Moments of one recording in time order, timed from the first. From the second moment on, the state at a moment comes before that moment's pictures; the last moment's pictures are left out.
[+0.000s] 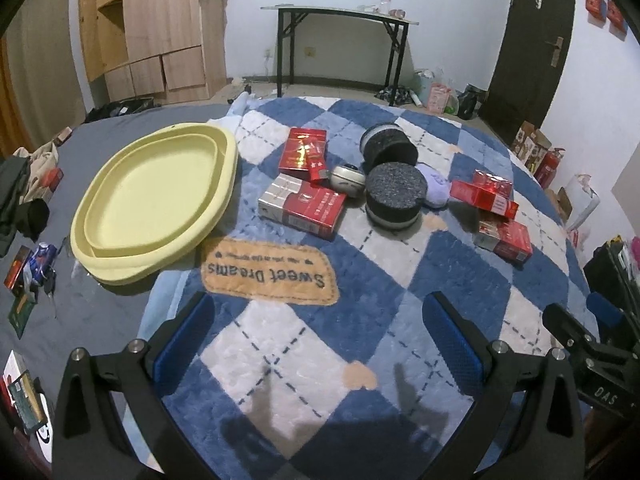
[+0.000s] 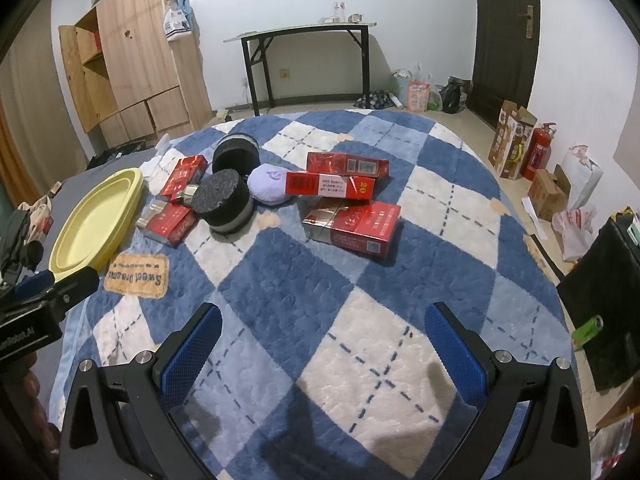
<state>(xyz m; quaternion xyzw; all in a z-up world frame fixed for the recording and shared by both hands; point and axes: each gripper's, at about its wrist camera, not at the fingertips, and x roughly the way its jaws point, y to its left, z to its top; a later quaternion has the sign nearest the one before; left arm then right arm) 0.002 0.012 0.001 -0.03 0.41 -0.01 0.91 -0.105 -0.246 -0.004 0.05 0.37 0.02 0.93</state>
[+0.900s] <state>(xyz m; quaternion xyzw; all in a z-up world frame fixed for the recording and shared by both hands) 0.077 0.034 -0.032 0.06 0.45 -0.02 0.89 -0.055 -0.256 -0.027 0.10 0.39 -0.01 0.92</state>
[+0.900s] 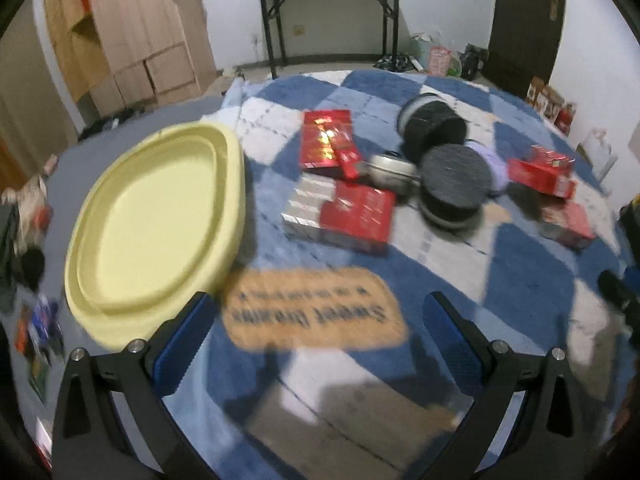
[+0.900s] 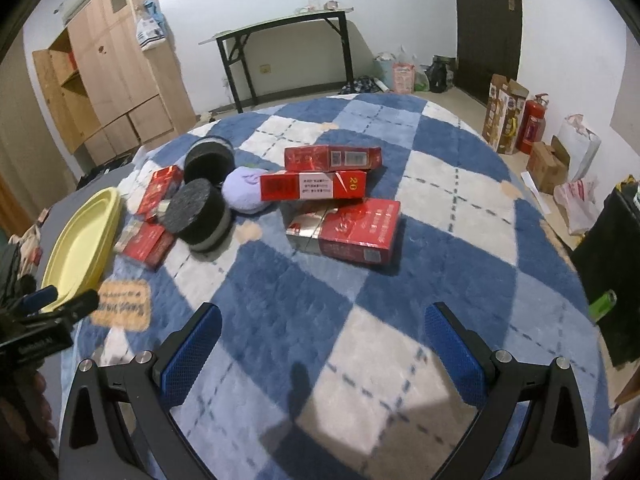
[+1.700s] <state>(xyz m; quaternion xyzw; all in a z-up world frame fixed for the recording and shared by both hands) 0.171 0.019 -0.097 0.09 0.46 -0.09 0.88 0.071 -0.258 -0.098 0.12 0.42 -0.06 0.90</state>
